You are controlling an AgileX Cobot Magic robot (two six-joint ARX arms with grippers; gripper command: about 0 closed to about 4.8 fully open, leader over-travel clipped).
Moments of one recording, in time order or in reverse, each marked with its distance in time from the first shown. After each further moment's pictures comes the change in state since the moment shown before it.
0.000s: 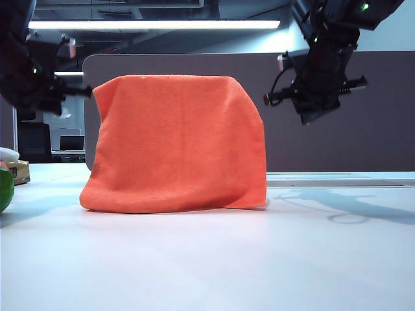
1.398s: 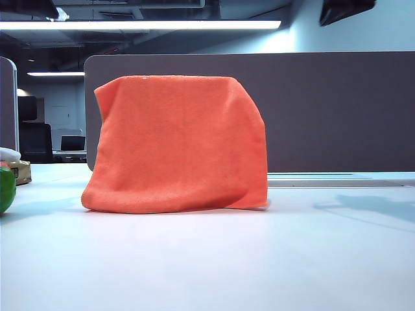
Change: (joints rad) left arm 0.000 -0.385 -0.029 -0.063 0.196 -0.008; right arm 0.000 -0.504 -0.213 0.038 -0.139 -0.061
